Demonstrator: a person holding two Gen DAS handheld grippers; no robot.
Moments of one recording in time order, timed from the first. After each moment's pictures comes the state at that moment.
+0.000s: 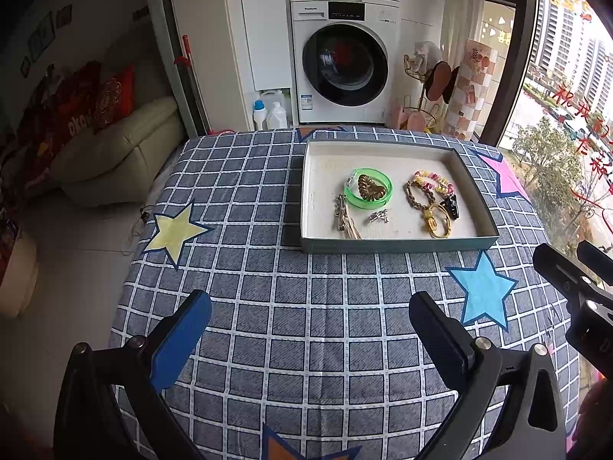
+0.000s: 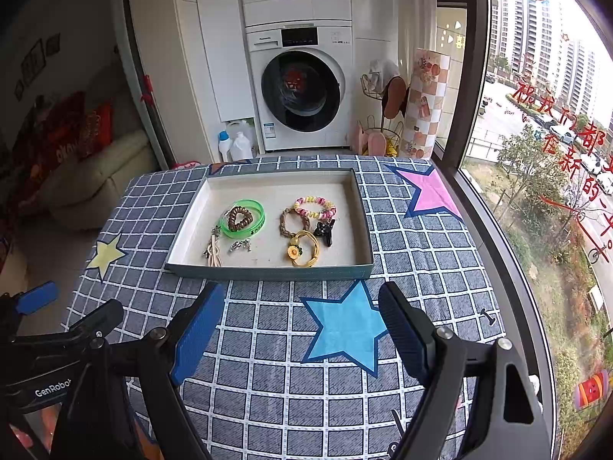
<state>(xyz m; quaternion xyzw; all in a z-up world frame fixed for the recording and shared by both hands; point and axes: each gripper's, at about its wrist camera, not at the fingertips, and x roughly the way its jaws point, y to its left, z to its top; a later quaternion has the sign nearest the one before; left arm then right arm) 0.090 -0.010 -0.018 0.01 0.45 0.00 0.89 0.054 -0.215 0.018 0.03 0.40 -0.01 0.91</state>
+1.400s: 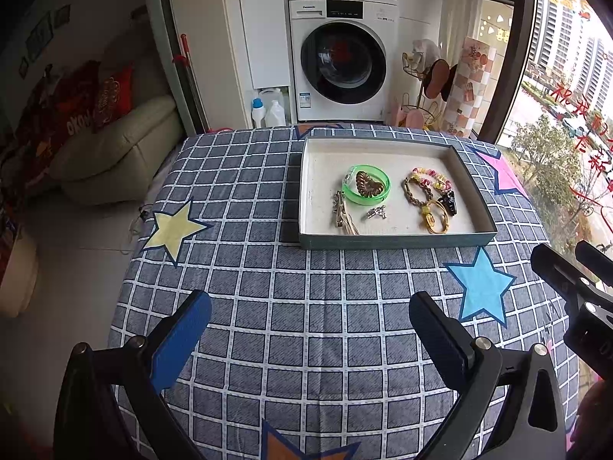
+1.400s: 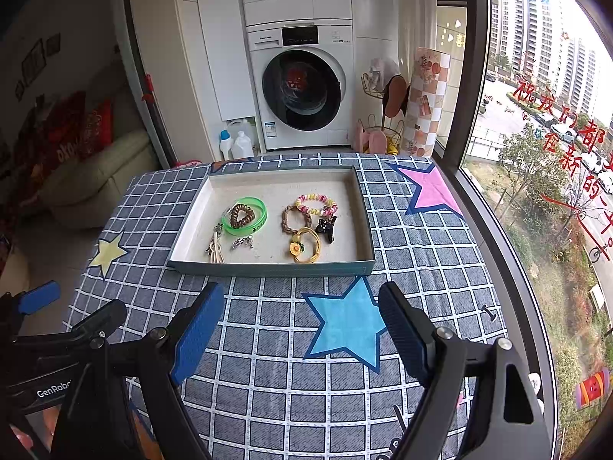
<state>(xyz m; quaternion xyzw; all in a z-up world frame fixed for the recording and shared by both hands) 0.087 -0.011 -0.017 0.01 0.45 0.00 0.89 0.054 -0.216 0.017 0.03 0.41 0.00 0.91</state>
